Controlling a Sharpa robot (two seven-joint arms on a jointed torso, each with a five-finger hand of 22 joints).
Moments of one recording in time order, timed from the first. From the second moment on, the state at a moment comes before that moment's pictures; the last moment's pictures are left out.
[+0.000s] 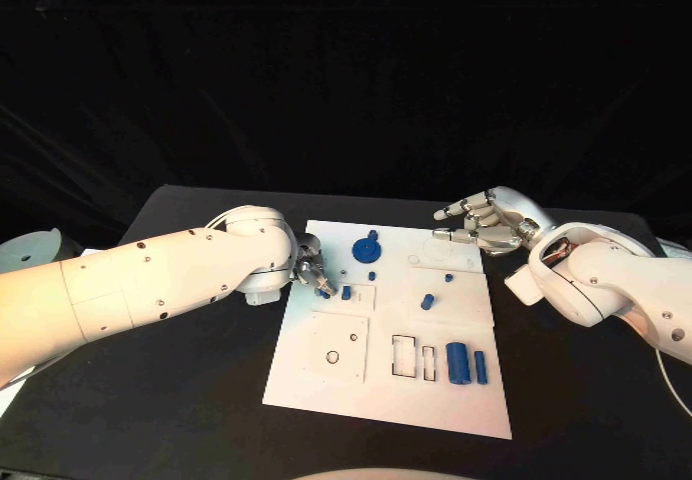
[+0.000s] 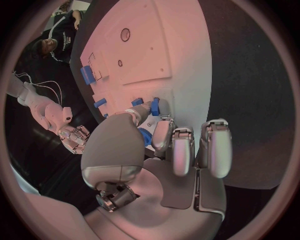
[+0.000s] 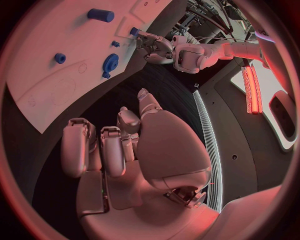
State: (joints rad) left arm 1.25 -0.69 -0.01 1.46 -1.14 0.19 -0.69; left_hand 1.14 -0.14 0.57 0.13 0.11 0.96 0.02 0.66 0.72 1.42 -0.05 1.26 1.23 1.47 -0.10 1.57 1.31 0.02 1.46 0.01 1.51 1.31; right arm 1.18 -0.91 0.03 1.56 -0.87 -0.36 0.06; right_hand 1.40 -0.04 -0.05 0.16 0.27 0.96 0.15 0.08 0.07 1.32 0.06 1.02 1.16 1.47 -0.01 1.50 1.31 0.06 1.42 0.08 1.39 1.20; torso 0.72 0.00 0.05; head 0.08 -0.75
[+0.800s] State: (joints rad) left arm 1.24 -0.70 -0.02 1.48 -1.12 0.09 -0.69; left_hand 1.15 -0.11 0.58 0.12 0.13 0.96 0.02 0.64 0.72 1.42 -0.05 1.27 1.24 1.47 -0.10 1.57 1.31 0.02 1.46 0.01 1.52 1.31; right arm 1.18 -0.91 0.03 1.56 -0.88 -0.36 0.06; right_hand 1.40 -0.04 -0.05 0.16 0.27 0.96 0.15 0.08 0.07 1.32 0.06 1.02 1.16 1.47 -0.01 1.50 1.31 0.06 1.42 0.08 1.39 1.20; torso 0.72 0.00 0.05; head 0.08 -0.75
